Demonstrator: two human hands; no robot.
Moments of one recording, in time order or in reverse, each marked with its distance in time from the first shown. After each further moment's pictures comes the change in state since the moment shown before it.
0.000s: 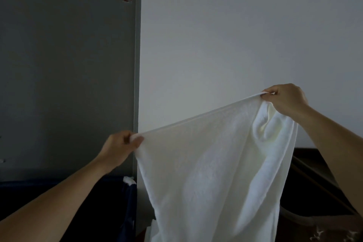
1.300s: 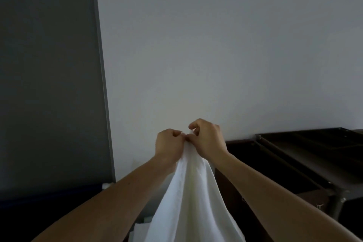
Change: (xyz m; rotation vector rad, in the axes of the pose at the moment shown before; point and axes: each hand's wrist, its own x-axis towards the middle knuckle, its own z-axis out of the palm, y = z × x) left_hand -0.010 0.145 0.174 -0.452 -0.068 -0.309; right_hand -0.124 -0.049 0.101 0.330 -0.162 0.016
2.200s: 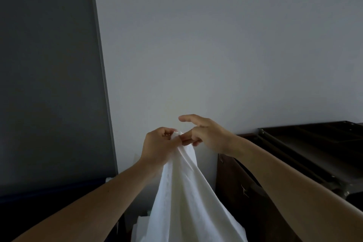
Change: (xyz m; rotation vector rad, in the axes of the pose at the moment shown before) left_hand -0.018 -0.009 -0.033 0.112 -0.046 0.127; right_hand -0.006 -0.014 -0.037 0.337 -0.622 -0.034
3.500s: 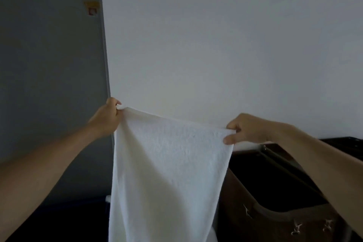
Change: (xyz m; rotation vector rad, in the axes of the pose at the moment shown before) left_hand 0.143 0.021 -0.152 0.745 0.195 0.456; right_hand -0.018 -0.003 -0.121 -0.624 -0.031 0.068
